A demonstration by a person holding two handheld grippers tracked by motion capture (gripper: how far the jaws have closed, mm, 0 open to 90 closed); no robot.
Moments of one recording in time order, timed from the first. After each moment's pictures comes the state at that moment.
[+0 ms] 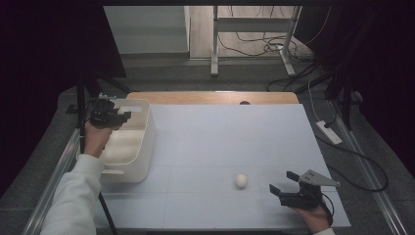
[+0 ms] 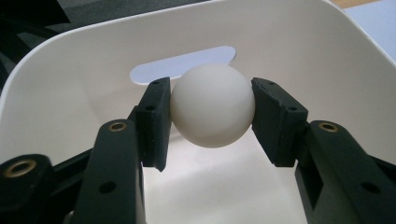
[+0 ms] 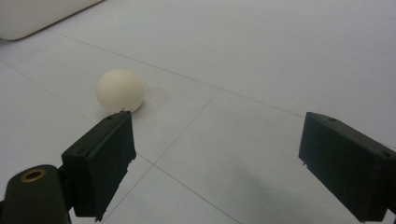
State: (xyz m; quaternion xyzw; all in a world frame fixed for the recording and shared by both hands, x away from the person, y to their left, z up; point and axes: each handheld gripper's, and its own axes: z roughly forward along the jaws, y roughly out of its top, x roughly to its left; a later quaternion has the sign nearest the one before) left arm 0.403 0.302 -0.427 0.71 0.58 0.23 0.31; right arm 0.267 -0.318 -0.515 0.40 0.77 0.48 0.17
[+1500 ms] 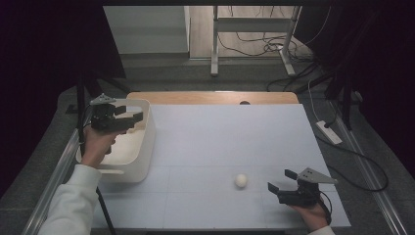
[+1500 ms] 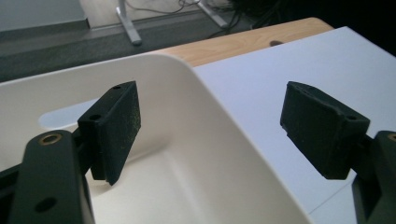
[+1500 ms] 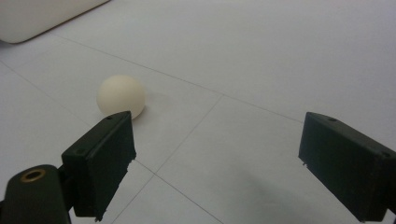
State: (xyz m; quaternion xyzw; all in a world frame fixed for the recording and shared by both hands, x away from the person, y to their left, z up) left arm 0.361 0.275 -0.396 0.72 0.49 0.20 0.45; right arm 0.272 -0.314 -0.514 0.39 0.77 0.48 0.17
